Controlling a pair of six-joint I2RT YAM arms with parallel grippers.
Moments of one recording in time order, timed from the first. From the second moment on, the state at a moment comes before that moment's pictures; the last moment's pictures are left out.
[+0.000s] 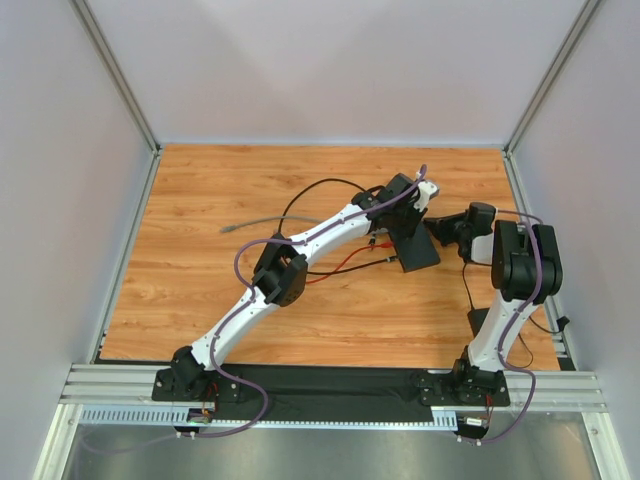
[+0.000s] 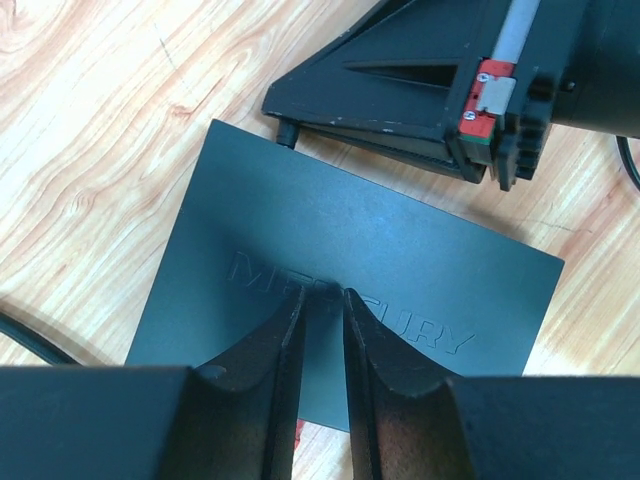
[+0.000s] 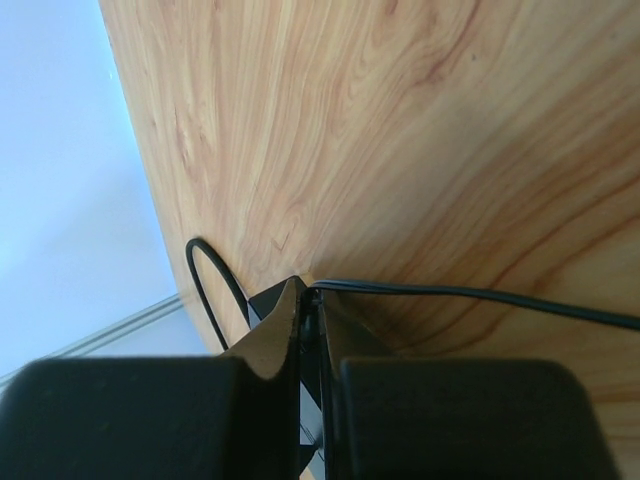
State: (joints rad) left arm -0.89 2.71 2.58 -0.62 0.16 -0.08; right arm -0.16 1.95 0.81 0.54 -0.33 1.27
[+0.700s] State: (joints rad) left arm -0.89 2.72 2.59 -0.59 0.16 -0.08; right arm -0.14 1.93 0.86 0.45 -0.27 1.20
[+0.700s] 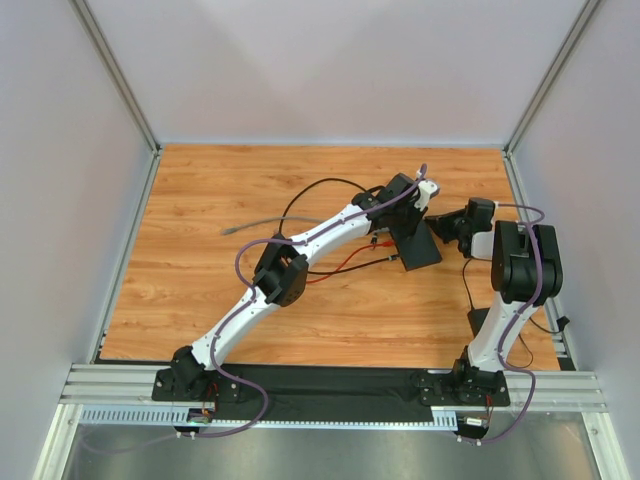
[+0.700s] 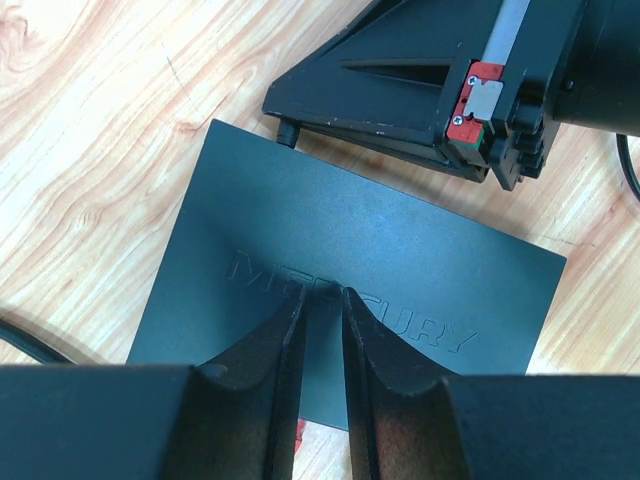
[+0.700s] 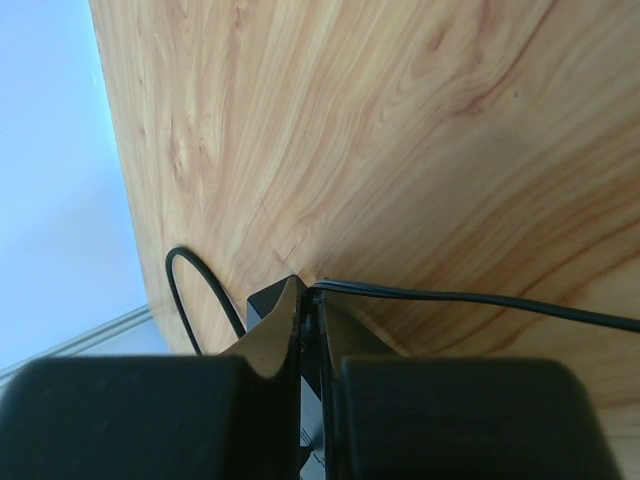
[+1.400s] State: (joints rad) left arm -0.89 2.72 2.59 -0.59 0.16 -0.08; right arm -0.18 1.95 0.81 0.56 -0.30 1.23
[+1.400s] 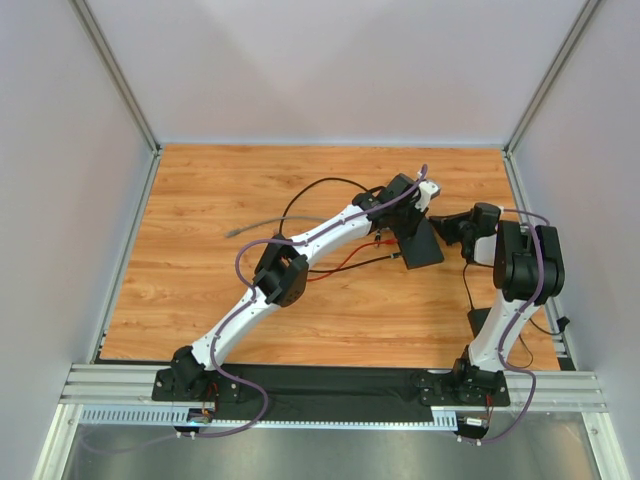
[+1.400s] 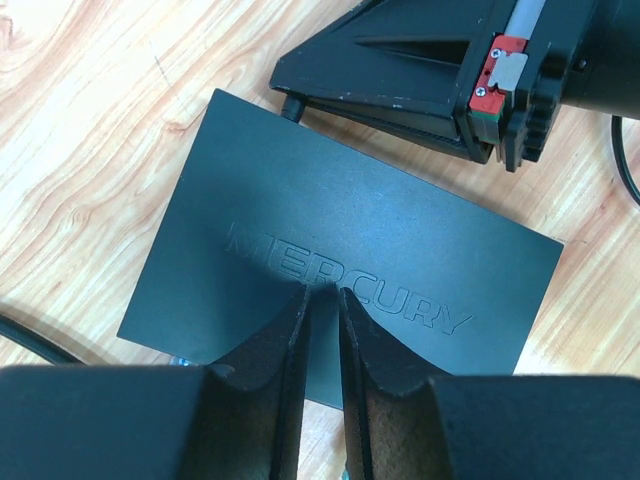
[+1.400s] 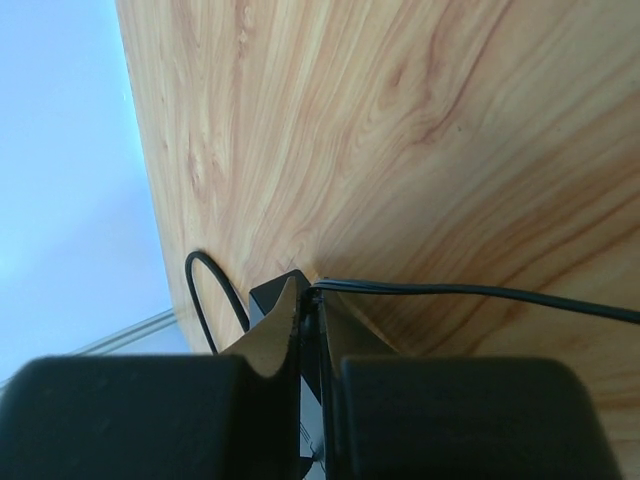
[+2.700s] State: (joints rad) left arm -0.88 2.60 2.35 -0.48 0.25 -0.09; right arm -0.17 2.01 0.79 0.72 -0.44 1.18
